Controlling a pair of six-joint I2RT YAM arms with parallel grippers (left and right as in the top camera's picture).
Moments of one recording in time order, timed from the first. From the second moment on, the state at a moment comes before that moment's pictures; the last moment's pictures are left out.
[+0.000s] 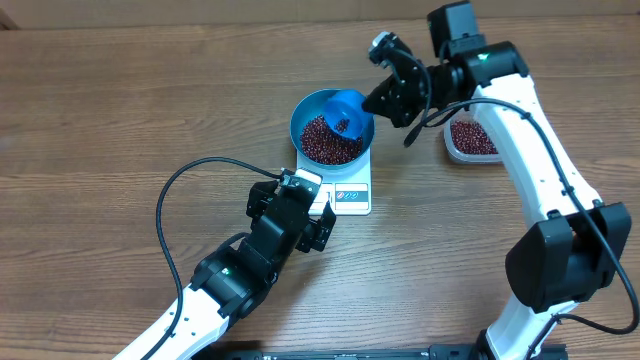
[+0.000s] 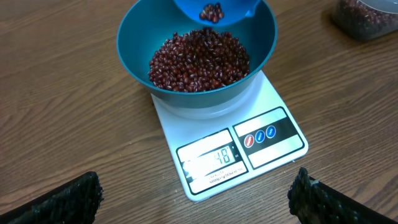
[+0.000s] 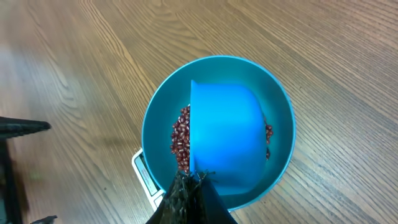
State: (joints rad) left arm -0.72 1.07 0.62 -0.21 -0.30 -0.15; right arm 0.22 1.91 1.80 -0.99 -0.67 -0.45
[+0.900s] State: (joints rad) left arm -0.72 1.07 0.62 -0.21 -0.30 -0.15; right arm 0.21 1.81 1.80 -0.99 -0.62 -0.50
